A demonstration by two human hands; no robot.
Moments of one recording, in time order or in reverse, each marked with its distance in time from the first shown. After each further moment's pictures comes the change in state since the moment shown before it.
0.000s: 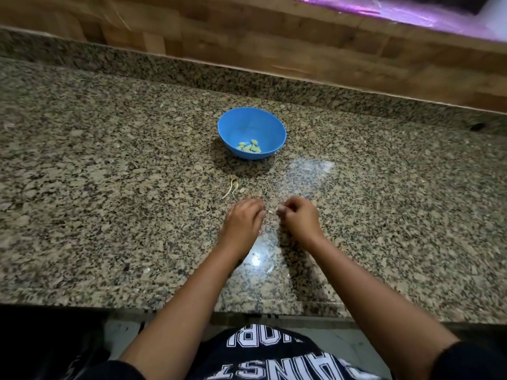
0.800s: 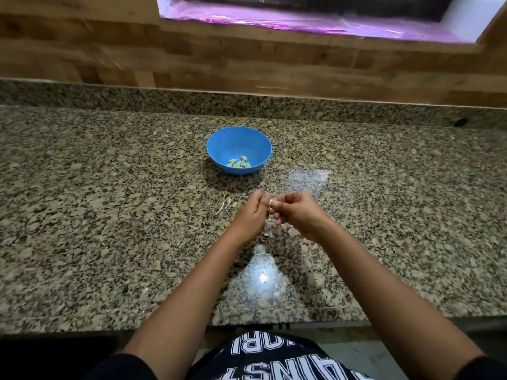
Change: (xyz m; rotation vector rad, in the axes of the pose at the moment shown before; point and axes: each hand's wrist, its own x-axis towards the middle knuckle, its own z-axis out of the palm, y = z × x) left_hand 0.032 0.036 -0.016 -0.543 -0.163 -0.101; right_hand -0.013 -0.050 -0.047 0.540 -0.345 0.120
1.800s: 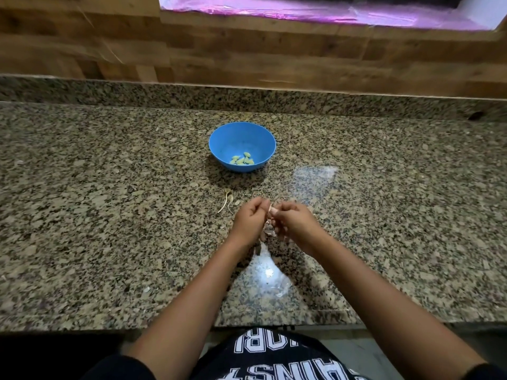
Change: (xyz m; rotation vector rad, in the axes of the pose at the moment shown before) left_hand -0.007 -0.006 0.007 -0.188 0.094 -0.121; right_hand 0.011 0.032 0.006 -0.268 0.008 -0.047
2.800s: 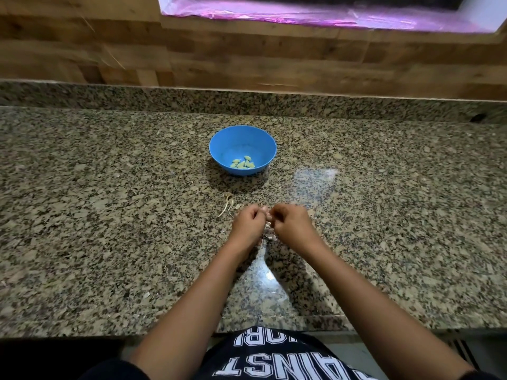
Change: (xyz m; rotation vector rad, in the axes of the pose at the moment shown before) left_hand 0.006 -0.002 -0.002 0.129 0.052 -0.143; right_hand 0.003 0.000 0.010 -0.395 0.163 -0.136
